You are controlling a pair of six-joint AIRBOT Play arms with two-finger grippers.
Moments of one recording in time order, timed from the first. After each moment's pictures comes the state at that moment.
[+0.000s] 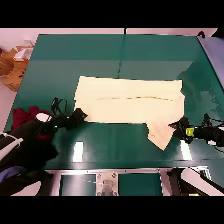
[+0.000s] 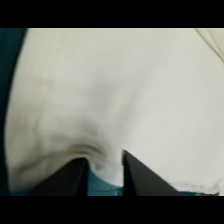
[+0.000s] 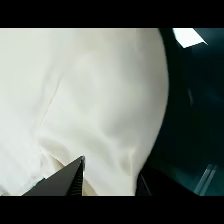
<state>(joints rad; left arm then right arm) -0.21 -1.24 0.45 0.42 -0.43 -1.41 -0.72 -1.13 0.40 -0.82 1.02 1.38</state>
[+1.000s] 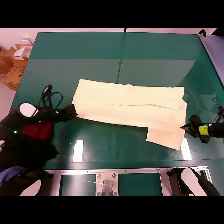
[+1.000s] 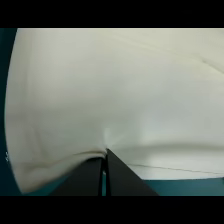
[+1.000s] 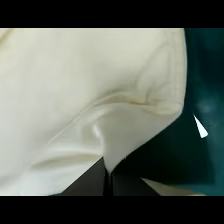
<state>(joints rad) -0.12 -1.02 0.63 0.89 -0.78 -1.56 -0.72 -0.87 0.58 -1.04 1.25 1.55</state>
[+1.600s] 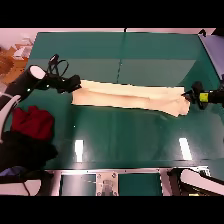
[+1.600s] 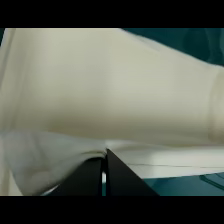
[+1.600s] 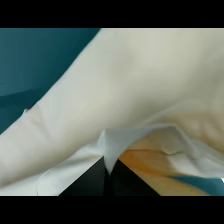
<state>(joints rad) -0.12 -1.52 1.23 0.91 -0.81 -1.53 -0.51 -1.30 1.00 -0.84 1.04 1.57</state>
